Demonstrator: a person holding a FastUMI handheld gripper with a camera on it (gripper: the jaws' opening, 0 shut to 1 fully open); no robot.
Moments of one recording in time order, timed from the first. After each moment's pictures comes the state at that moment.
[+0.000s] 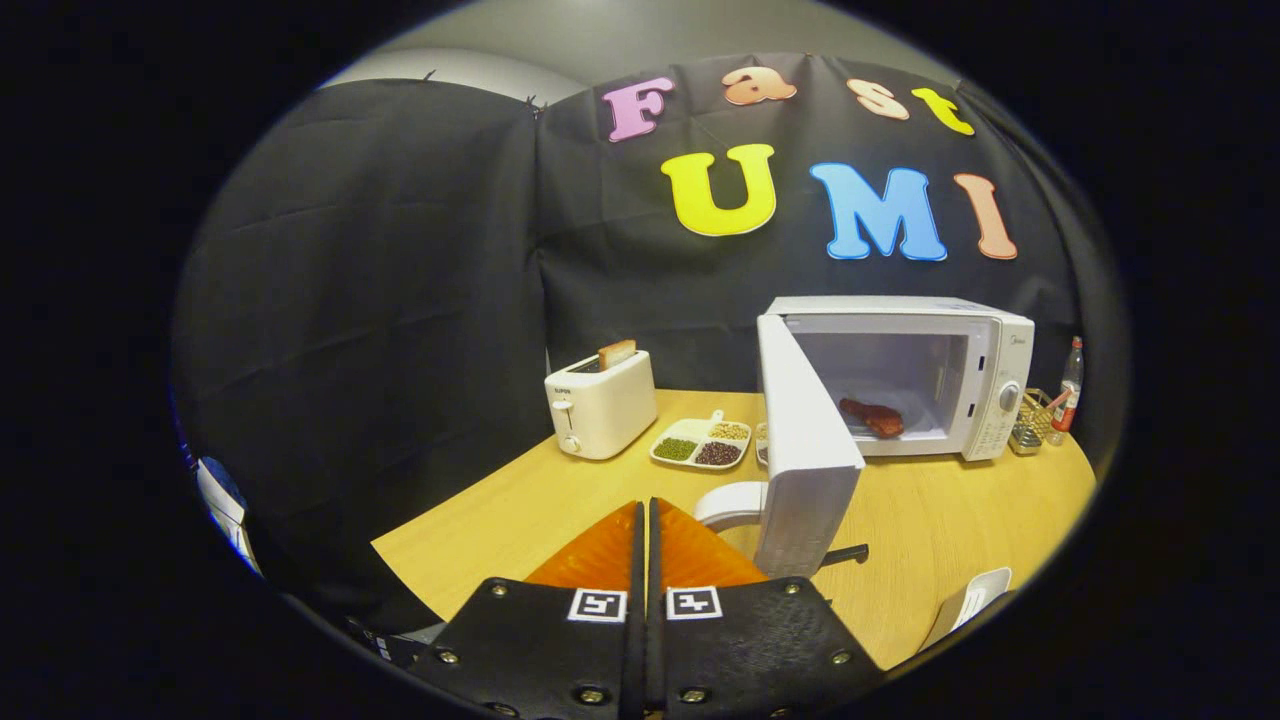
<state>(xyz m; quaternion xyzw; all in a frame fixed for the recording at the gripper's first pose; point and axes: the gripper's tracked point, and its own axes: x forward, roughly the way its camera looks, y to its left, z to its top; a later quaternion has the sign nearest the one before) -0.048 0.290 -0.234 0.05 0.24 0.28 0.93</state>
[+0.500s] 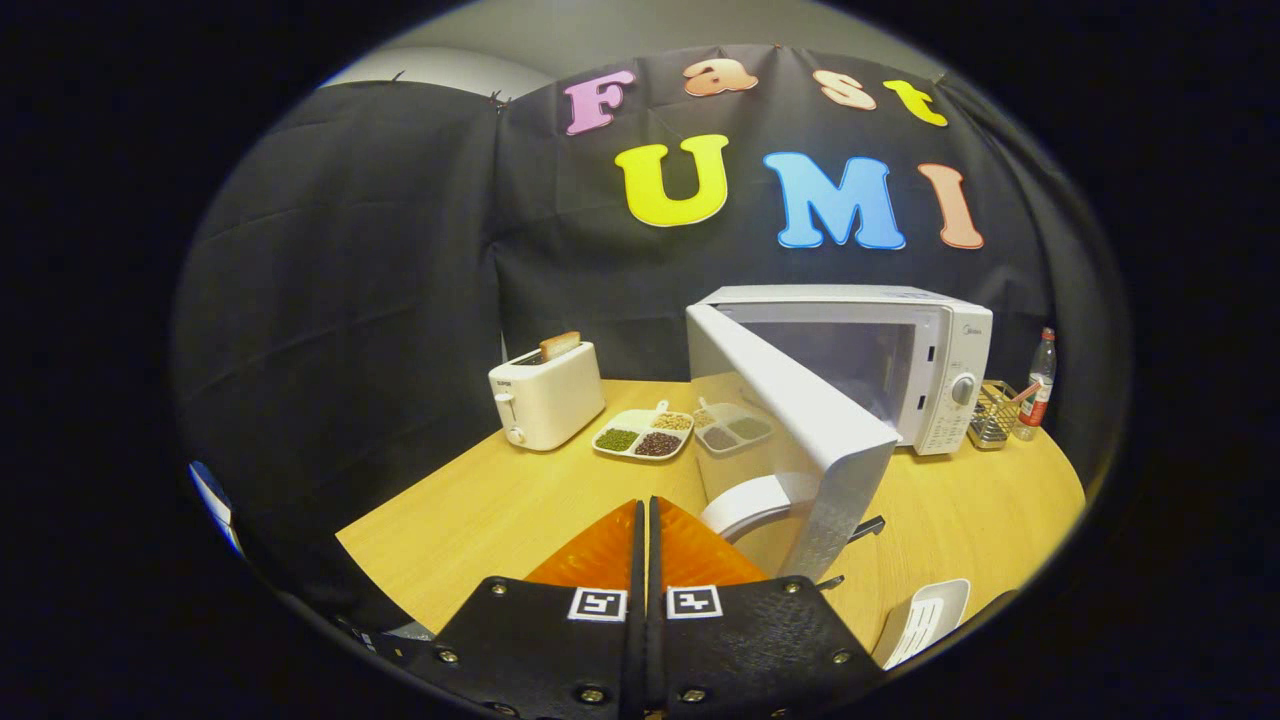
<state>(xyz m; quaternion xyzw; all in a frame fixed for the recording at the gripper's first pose) -0.016 0.222 -0.243 0.05 0.25 0.23 0.94</state>
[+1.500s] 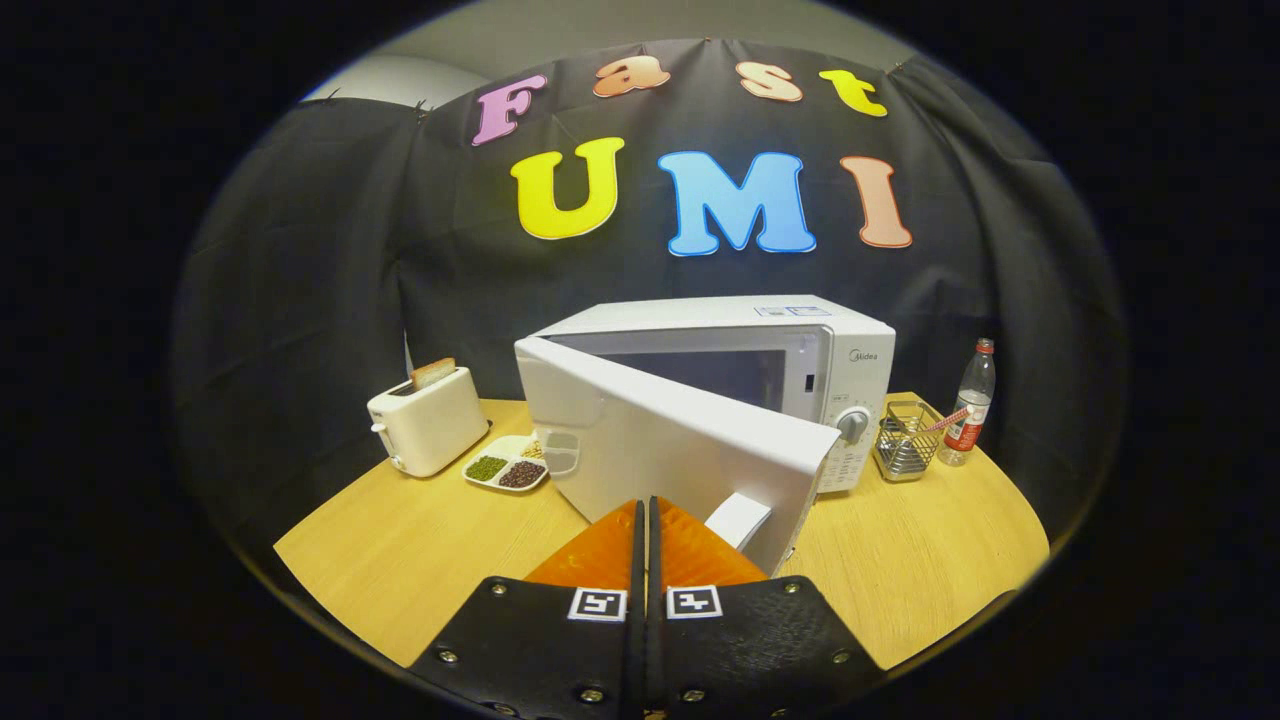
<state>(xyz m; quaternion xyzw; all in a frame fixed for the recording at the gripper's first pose) 0.085 0.085 -0.249 0.04 0.26 0.14 0.96</state>
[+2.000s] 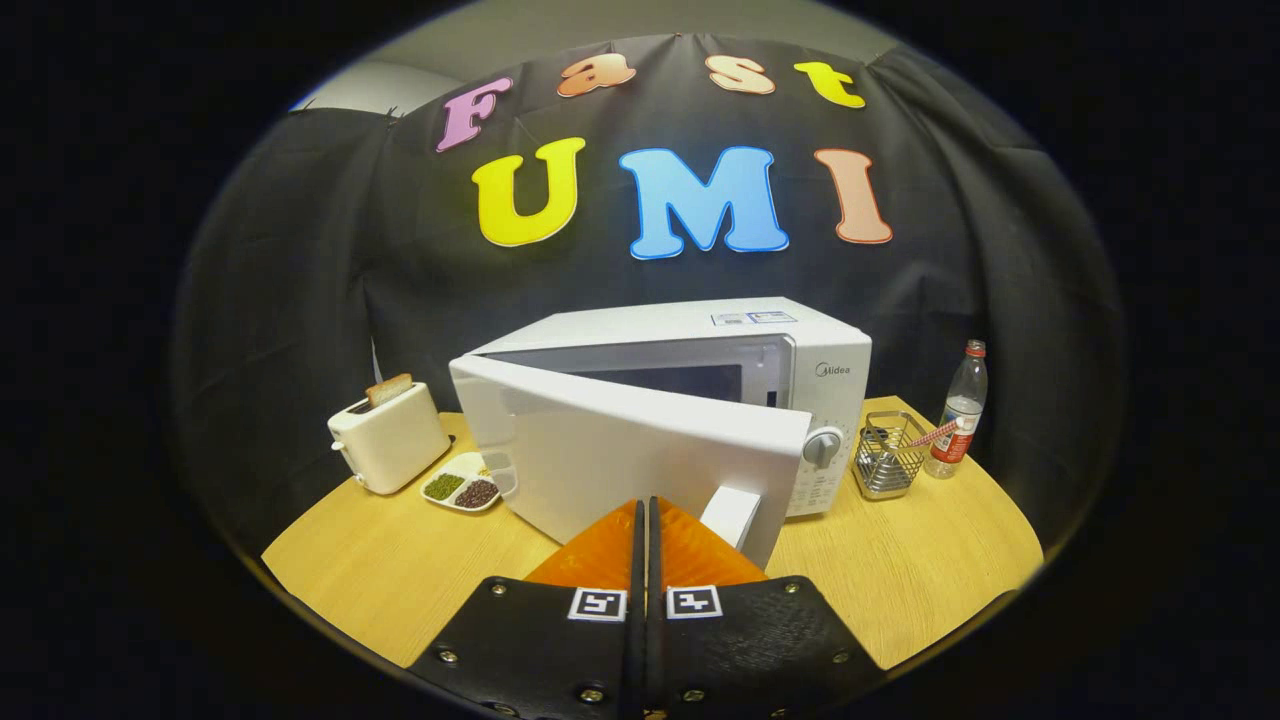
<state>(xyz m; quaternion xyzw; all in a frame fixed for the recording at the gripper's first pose) 0.140 0.048 -0.258 0.05 0.25 0.12 0.96</state>
